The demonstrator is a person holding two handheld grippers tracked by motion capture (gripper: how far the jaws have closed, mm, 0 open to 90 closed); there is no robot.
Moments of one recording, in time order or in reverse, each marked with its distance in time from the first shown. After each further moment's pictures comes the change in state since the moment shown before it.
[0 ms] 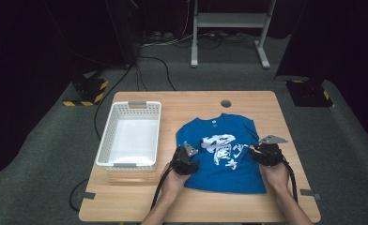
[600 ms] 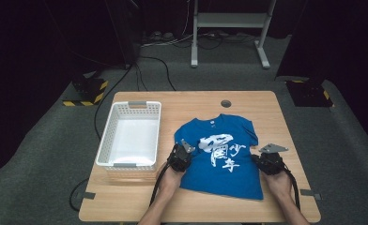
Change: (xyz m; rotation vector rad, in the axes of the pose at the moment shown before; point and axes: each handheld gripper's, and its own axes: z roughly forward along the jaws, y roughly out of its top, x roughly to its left) left arm 0.010 -0.006 -0.007 0.058 0.014 0.035; right arm 0.008 -0.026 -0.009 0.040 0.036 -0.041
